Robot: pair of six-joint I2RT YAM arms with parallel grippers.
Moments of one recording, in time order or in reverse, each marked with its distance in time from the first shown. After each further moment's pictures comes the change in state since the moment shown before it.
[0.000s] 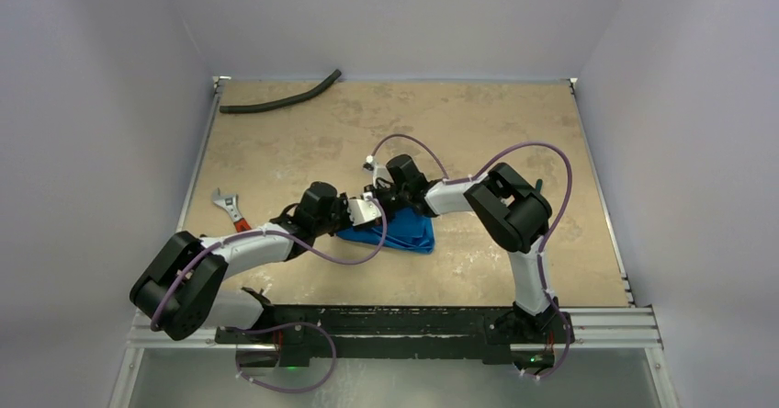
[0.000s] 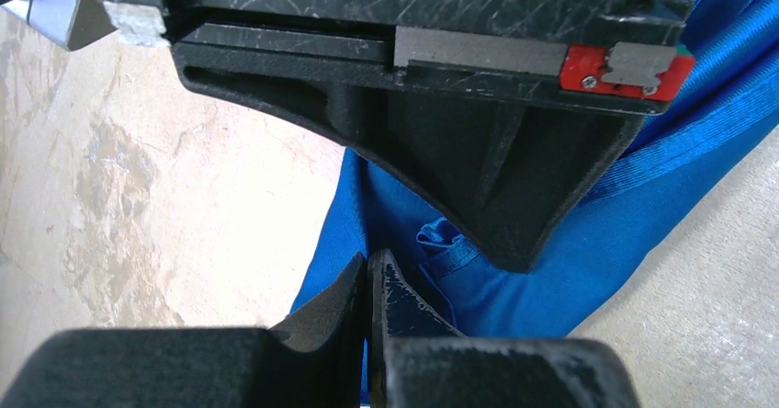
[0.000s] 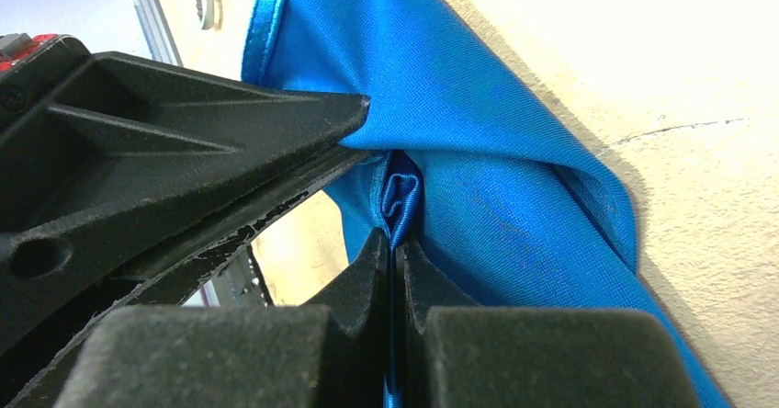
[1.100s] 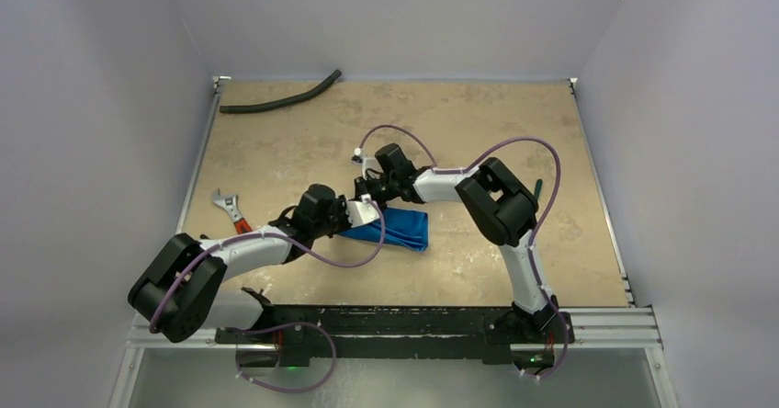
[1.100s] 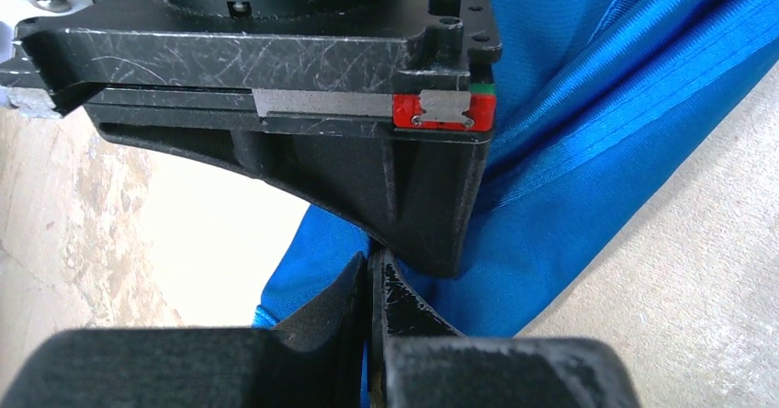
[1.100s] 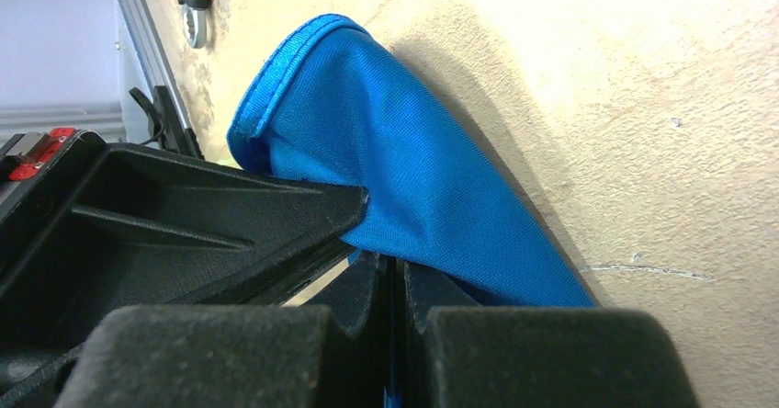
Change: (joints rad) left arm 0.001 -0.013 -0.027 0.023 0.003 0.006; right arm -0.001 0.097 0.217 -0.185 -0.026 -0.089
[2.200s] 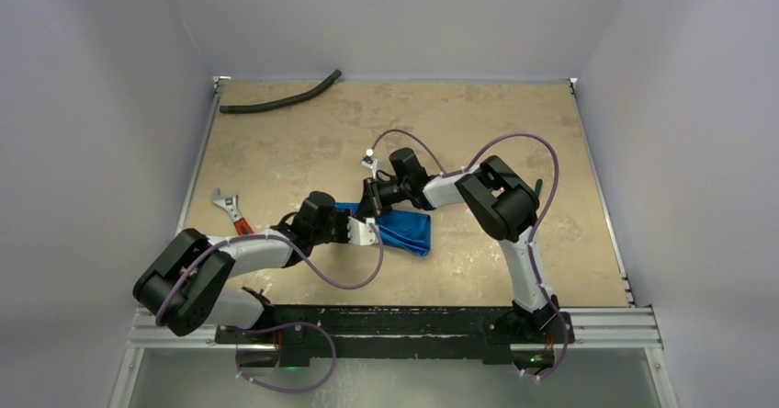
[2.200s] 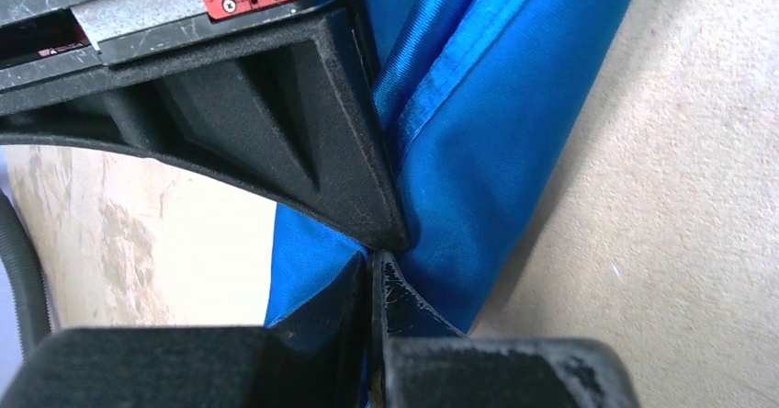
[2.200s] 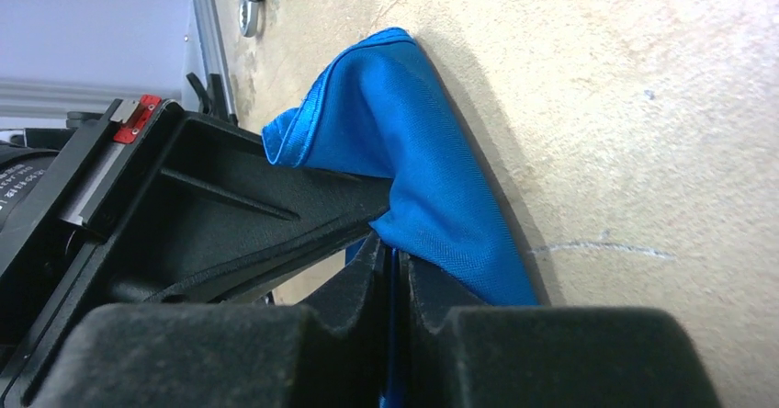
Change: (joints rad) left arm 0.000 0.035 -0.067 0.046 0.095 0.279; right arm -0.047 0.029 -0.120 0.283 -0.160 0.076
